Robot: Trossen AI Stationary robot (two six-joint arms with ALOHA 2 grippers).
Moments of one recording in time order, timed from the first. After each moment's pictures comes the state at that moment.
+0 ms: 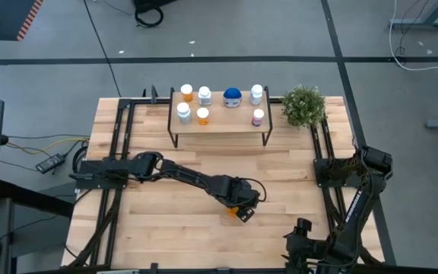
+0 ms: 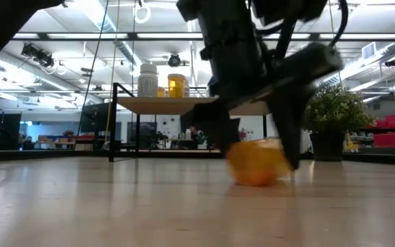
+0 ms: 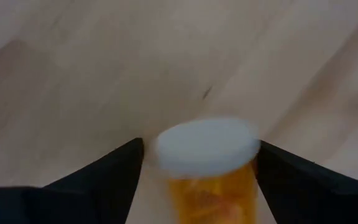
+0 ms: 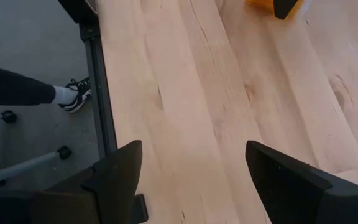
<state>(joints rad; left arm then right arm) -0.25 2.41 2.02 -0.86 -0.04 -0.96 1.12 1.81 1.33 -0.89 0.56 1.33</state>
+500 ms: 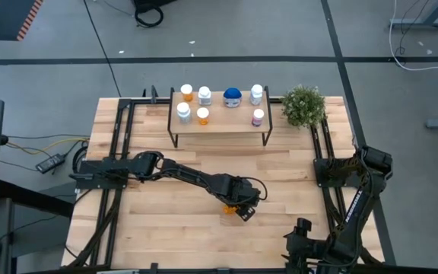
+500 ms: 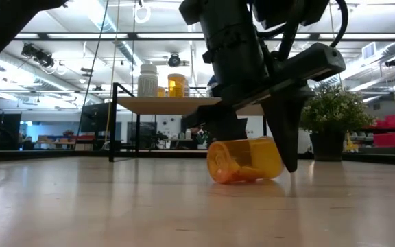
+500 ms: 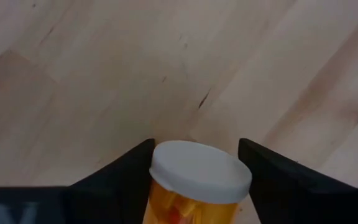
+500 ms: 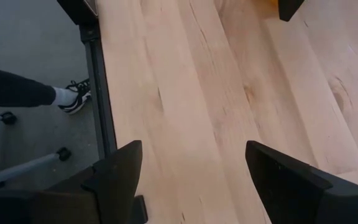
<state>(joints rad) -0.23 2.41 2.02 -0.84 -0.04 -0.95 1.12 1.81 1.33 -0.89 0.57 1.33</state>
